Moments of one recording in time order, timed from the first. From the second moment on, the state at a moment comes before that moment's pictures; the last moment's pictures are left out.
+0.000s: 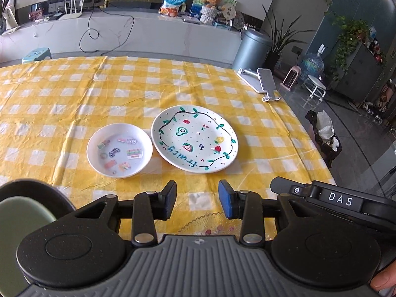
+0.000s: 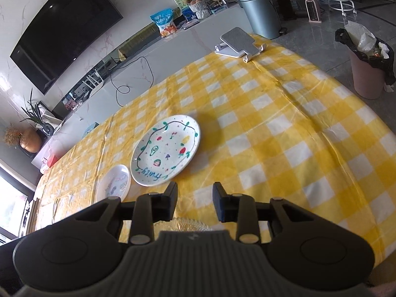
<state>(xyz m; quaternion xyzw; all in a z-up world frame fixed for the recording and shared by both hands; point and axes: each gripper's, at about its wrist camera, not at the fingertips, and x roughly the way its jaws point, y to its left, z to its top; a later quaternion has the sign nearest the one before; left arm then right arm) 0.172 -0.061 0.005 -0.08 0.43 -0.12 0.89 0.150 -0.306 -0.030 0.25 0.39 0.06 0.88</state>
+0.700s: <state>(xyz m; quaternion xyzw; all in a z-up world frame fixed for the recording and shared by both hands) 0.329 -0.055 -0.015 0.04 0.52 -0.17 0.84 0.252 -0.313 -0.072 0.31 0.41 0.10 0.85</state>
